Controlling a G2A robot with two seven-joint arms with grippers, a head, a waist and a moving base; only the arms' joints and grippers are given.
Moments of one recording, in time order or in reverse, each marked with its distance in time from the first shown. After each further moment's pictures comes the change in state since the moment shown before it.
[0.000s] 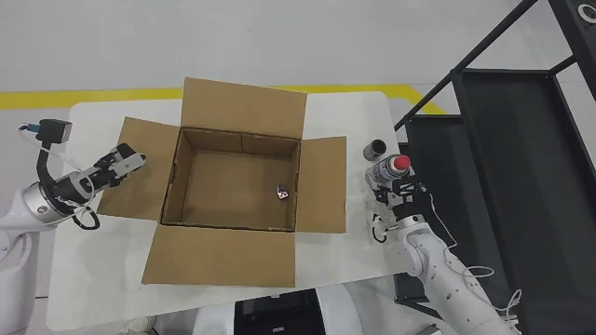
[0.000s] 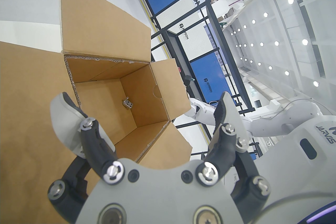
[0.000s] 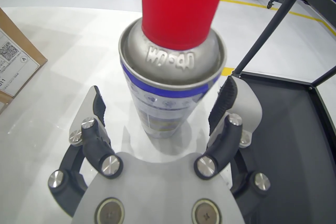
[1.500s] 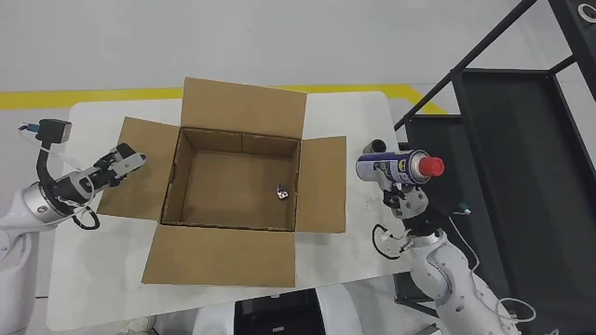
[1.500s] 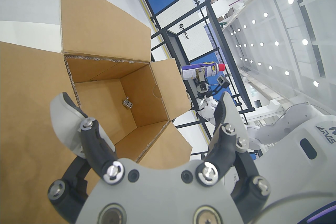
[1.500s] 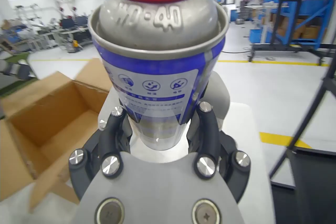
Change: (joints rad) left arm 0.000 0.000 0.000 0.000 0.000 0.000 0.000; right arm -0.339 0.017 0.214 -0.624 -0.009 -0.374 -0.138
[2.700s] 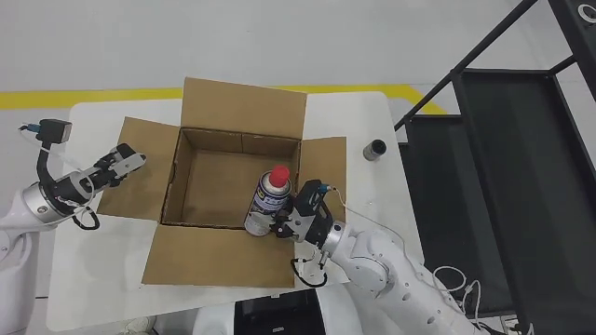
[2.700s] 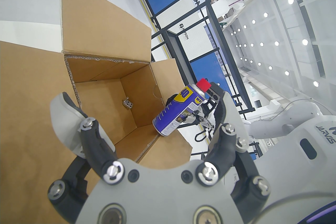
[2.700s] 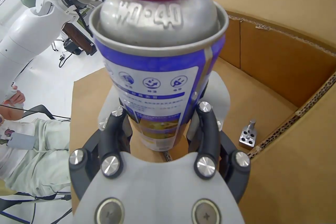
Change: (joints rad) left arm 0.000 0.000 0.000 0.000 0.000 0.000 0.000; right arm 0.298 -0.065 -0.463 -0.037 0.161 0.021 0.752
